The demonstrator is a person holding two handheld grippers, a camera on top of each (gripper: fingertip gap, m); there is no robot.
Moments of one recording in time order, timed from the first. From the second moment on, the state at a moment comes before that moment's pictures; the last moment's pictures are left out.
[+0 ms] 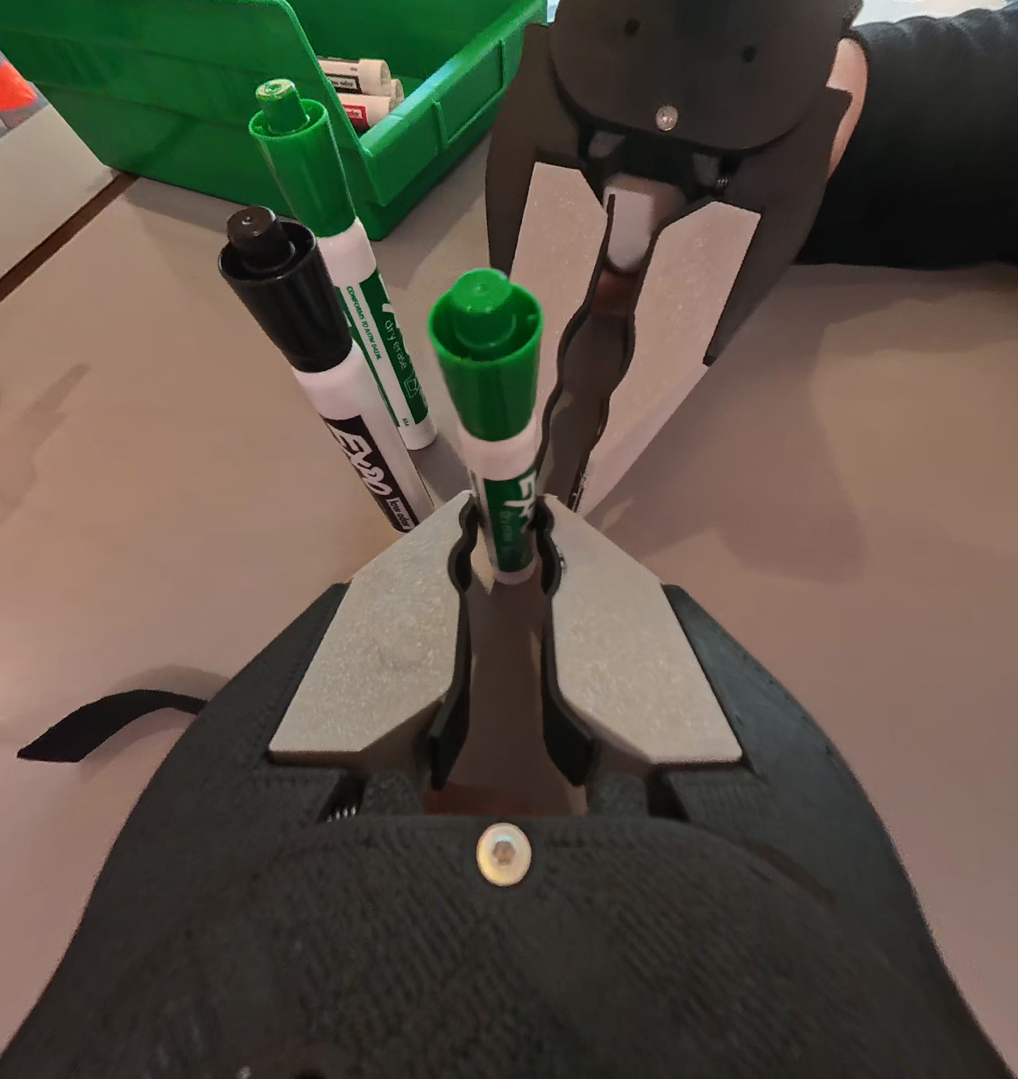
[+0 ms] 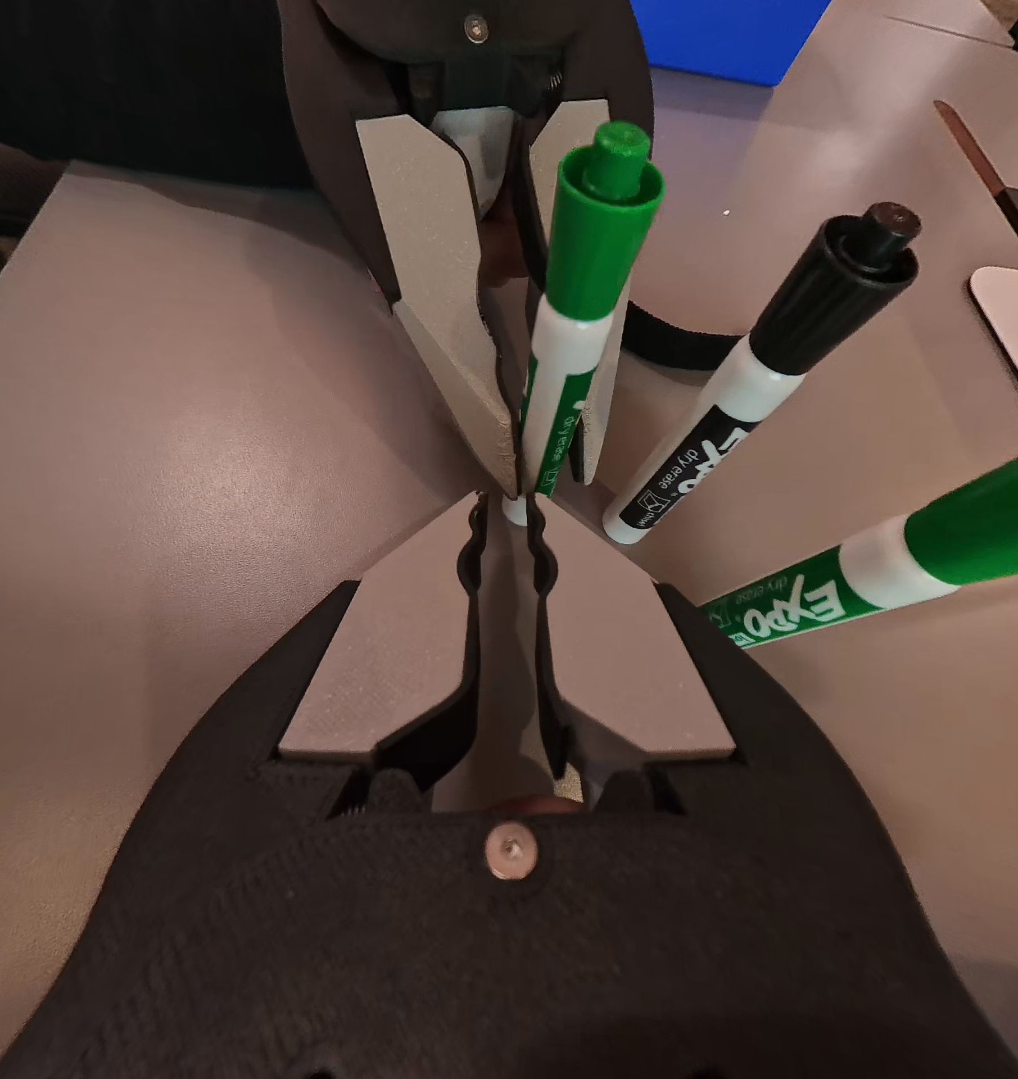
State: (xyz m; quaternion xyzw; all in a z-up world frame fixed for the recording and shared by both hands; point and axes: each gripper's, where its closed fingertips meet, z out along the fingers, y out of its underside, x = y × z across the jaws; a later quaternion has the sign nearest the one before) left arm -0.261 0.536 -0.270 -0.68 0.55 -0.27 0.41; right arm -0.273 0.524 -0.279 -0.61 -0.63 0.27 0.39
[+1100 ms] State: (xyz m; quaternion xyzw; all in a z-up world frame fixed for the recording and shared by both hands) left arm -0.285 0.548 -0.290 -0.71 0.57 -0.19 0.38; right arm -0.274 0.534 -0.272 -0.63 -0.61 0.25 0.41
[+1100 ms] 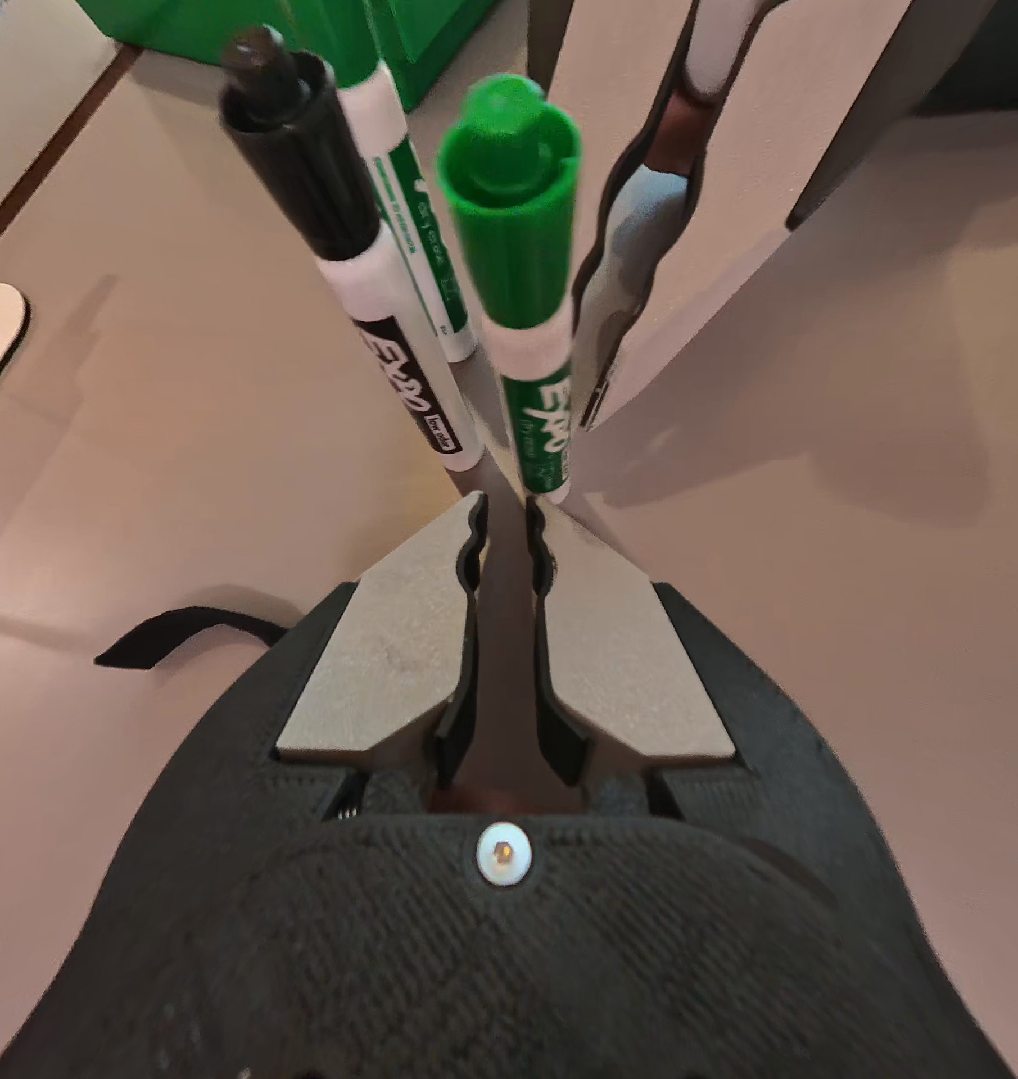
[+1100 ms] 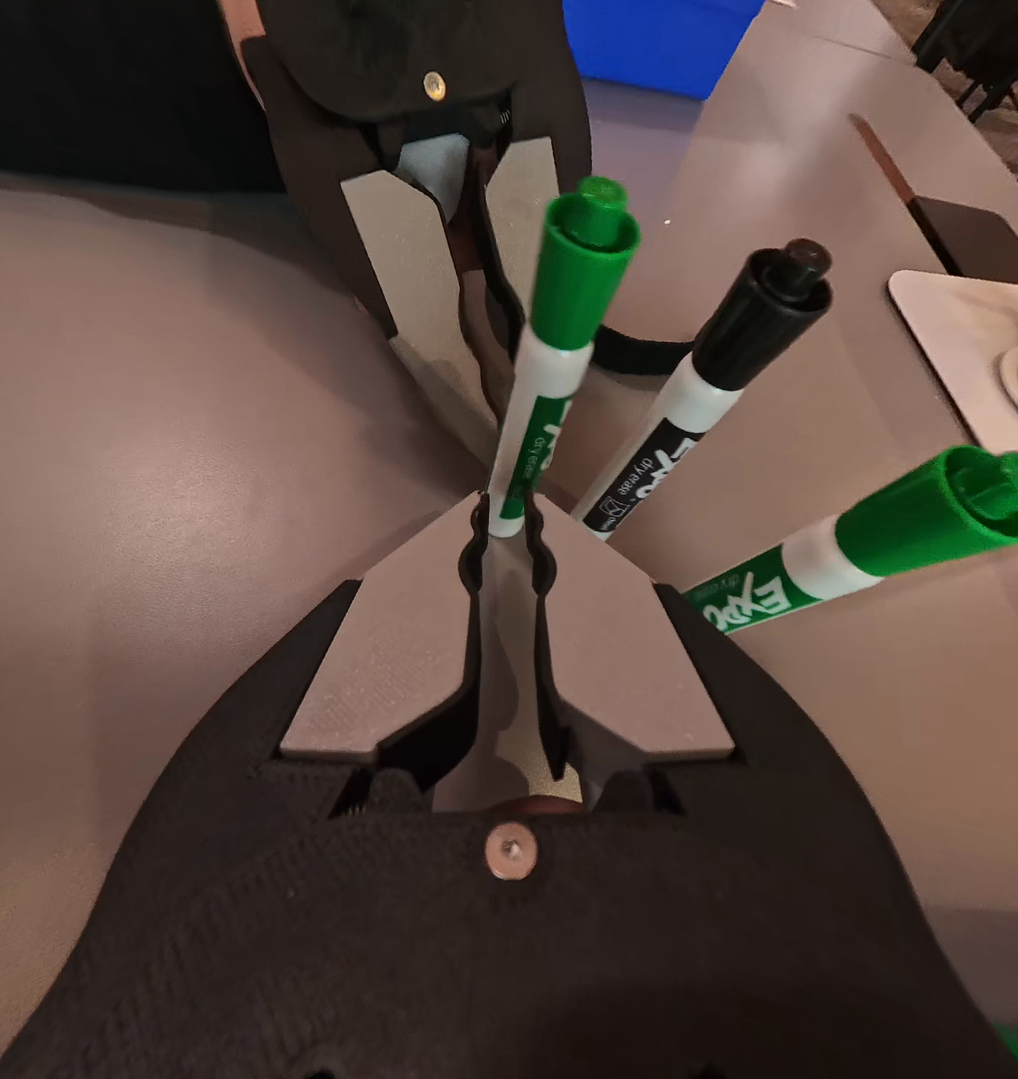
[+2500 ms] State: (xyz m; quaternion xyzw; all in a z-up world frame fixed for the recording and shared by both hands) left arm -0.308 0.567 -0.262 -0.73 0.51 -0.20 0.42; right arm -0.217 0.546 -0.268 -0.68 -0.58 0.27 0.36
